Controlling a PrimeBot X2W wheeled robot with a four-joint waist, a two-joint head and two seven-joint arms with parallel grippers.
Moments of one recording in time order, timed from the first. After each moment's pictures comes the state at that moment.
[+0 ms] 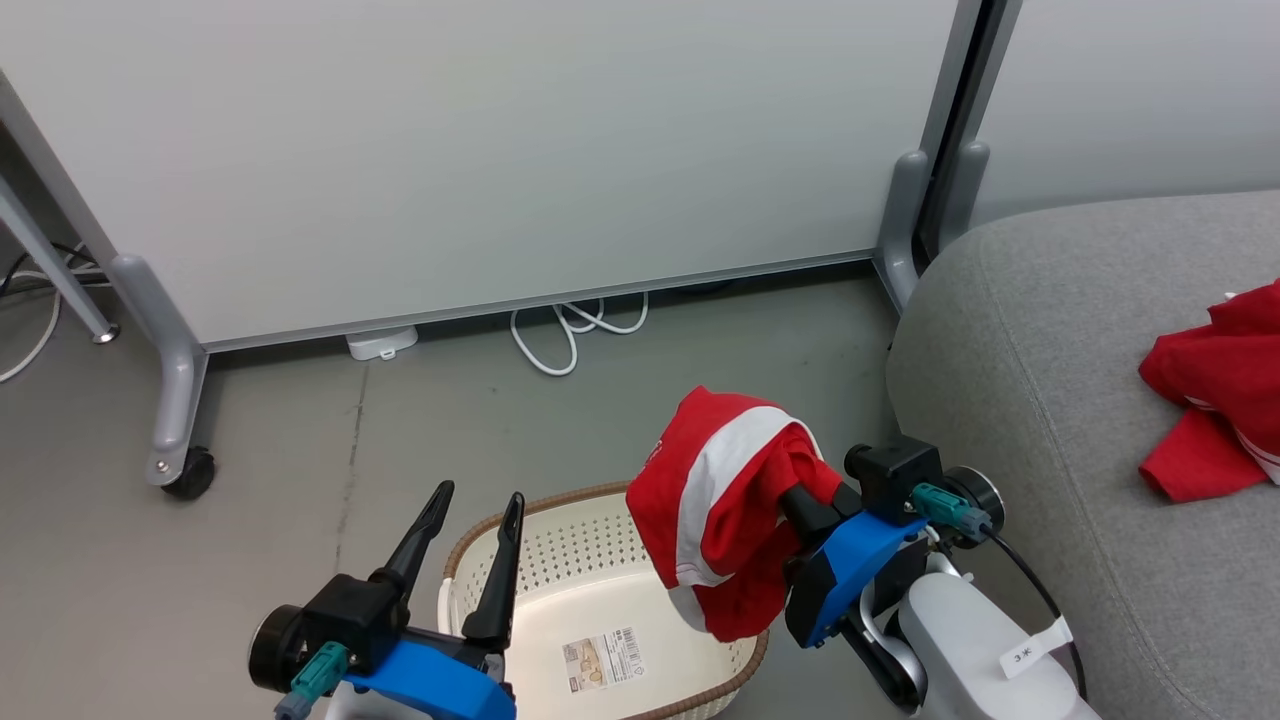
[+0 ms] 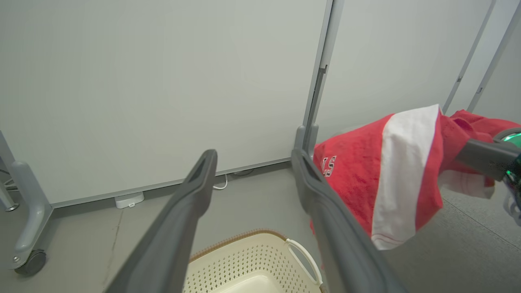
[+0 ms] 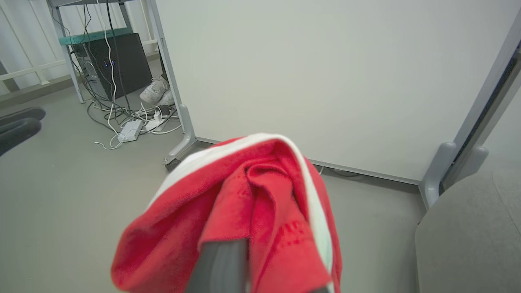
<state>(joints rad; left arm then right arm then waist) -0.09 0.14 -0.33 0.30 -0.32 -0.13 -0.26 -0.49 -0.05 0.47 0.70 0.28 0.13 -0.26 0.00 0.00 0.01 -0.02</state>
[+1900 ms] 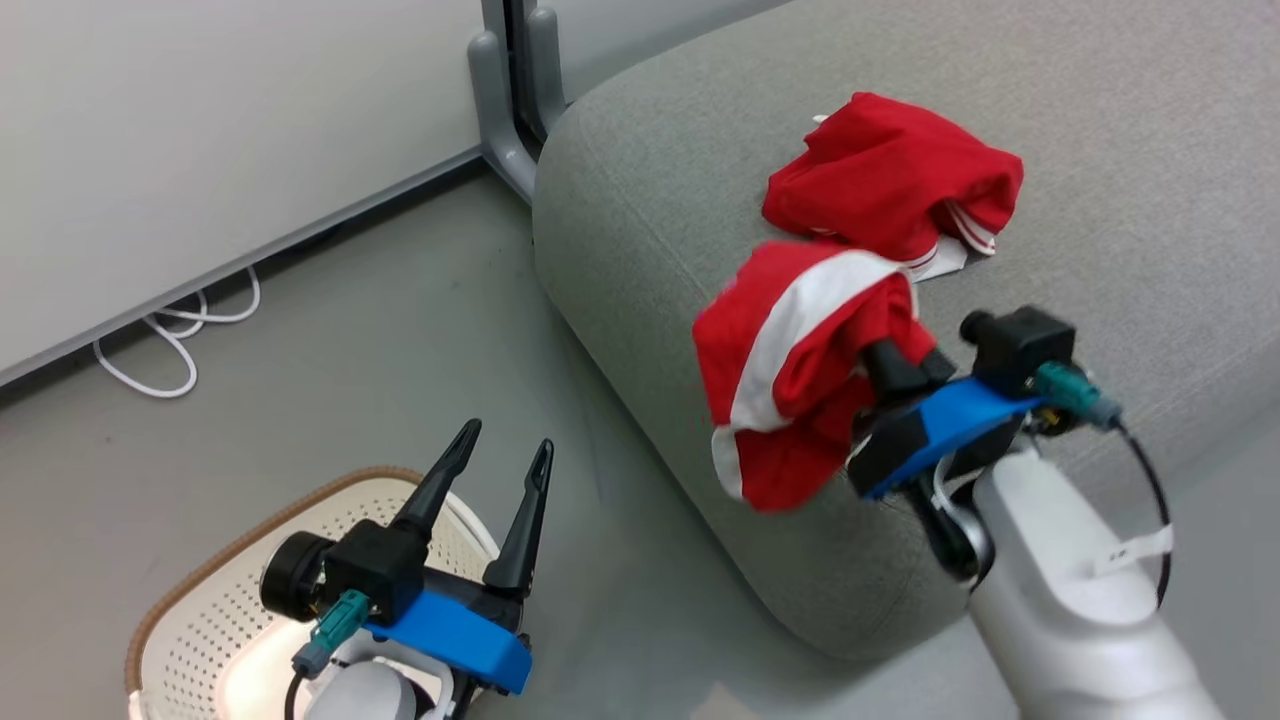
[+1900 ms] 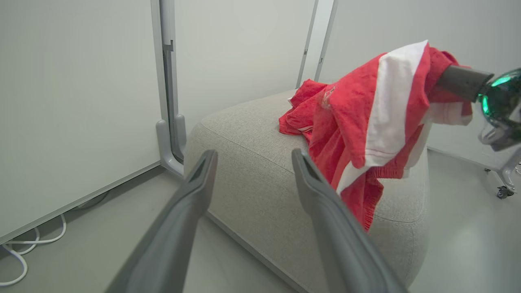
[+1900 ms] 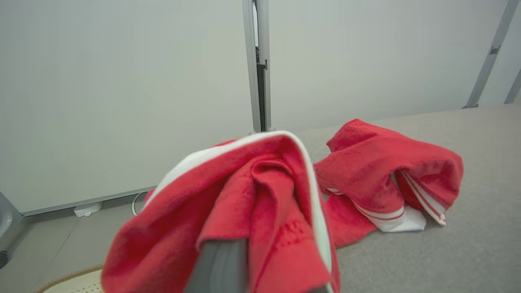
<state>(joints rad) -0.18 0.17 -0.39 0.28 -0.31 -0.13 -0.26 -0.56 -0.06 0.27 0.62 0.28 0.13 -0.26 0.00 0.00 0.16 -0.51</state>
